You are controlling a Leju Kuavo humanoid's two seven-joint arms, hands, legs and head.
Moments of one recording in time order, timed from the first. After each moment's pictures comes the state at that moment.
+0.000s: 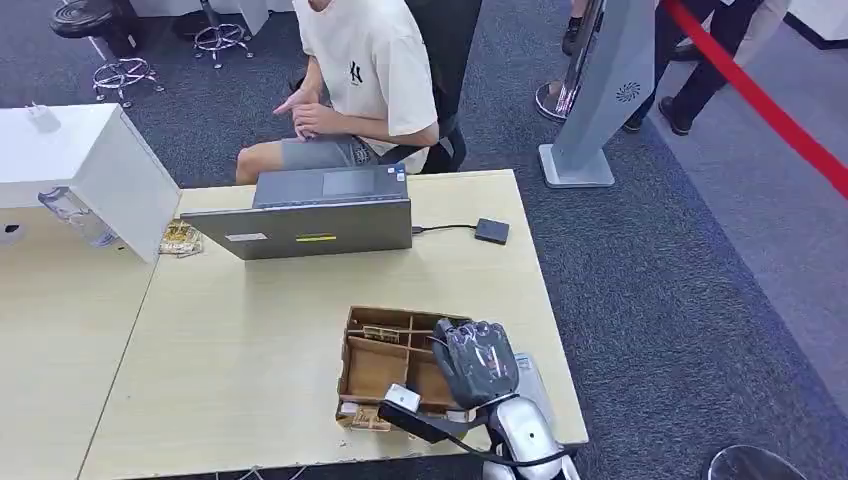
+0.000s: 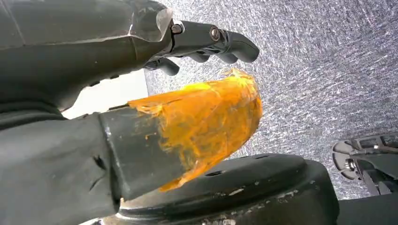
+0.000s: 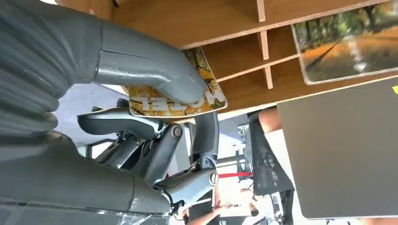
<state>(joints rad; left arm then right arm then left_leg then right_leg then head) -0.15 -0.11 -1.54 -0.12 1.06 0.33 0.26 0.04 0.25 0.25 -1.40 1.49 -0.51 -0.22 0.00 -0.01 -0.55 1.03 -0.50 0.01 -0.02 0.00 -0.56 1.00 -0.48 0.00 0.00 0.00</state>
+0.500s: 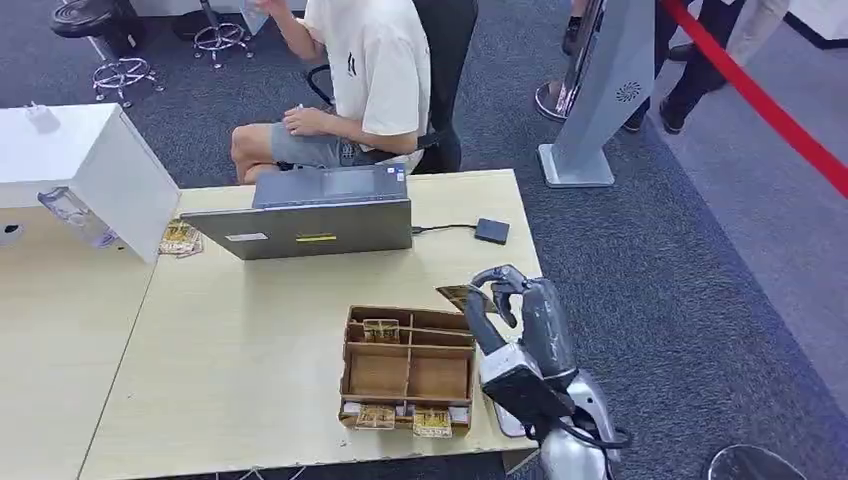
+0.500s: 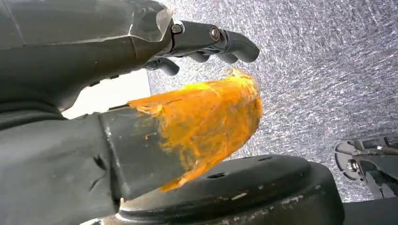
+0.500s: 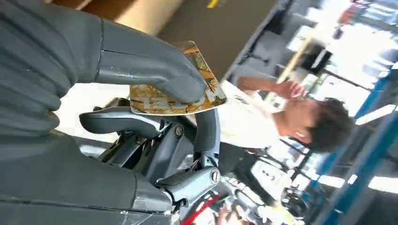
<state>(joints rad) -0.15 -0.11 -1.54 -0.12 1.07 0.34 0.26 0.07 0.27 0.15 -1.82 0.68 -0.21 -0.46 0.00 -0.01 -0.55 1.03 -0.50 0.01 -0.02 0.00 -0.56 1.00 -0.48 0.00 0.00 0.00</state>
